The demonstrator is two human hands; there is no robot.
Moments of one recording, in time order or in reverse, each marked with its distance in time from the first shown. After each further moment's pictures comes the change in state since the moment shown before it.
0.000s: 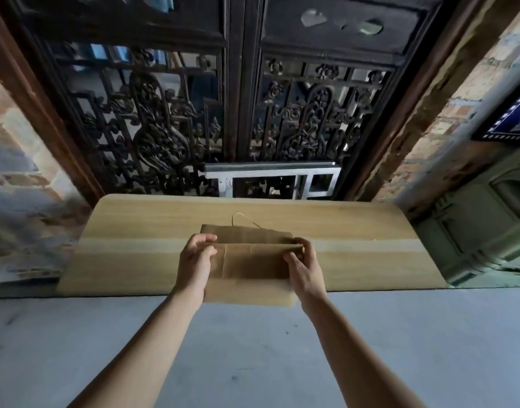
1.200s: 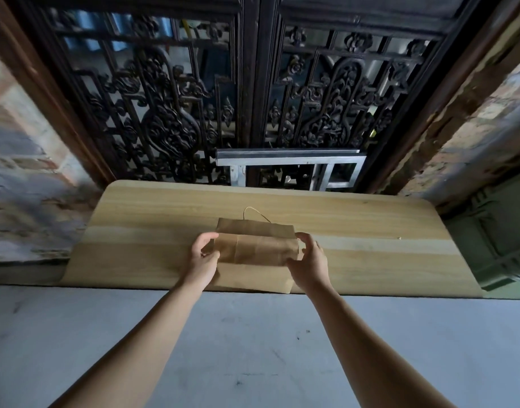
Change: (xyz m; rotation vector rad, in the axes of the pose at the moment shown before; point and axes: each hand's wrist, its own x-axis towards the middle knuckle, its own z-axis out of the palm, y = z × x) left_hand 0.058 -0.055 0.004 0.155 -0.078 -0.012; right_hand 0.072 0.040 0.027 -0.478 -0.045 -0.116
